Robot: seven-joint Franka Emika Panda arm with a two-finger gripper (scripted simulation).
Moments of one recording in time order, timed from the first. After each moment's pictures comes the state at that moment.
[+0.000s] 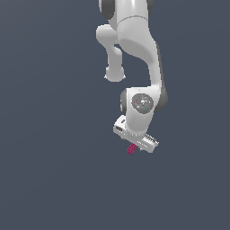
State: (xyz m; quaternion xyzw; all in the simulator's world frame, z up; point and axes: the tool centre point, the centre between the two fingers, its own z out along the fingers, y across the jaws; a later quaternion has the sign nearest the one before) arm 0.053 0.083 0.069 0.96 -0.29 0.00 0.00
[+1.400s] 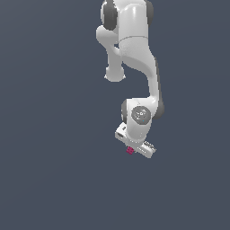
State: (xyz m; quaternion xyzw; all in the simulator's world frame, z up) arm 0.054 0.089 0.012 0.95 -0.30 0.00 0.00
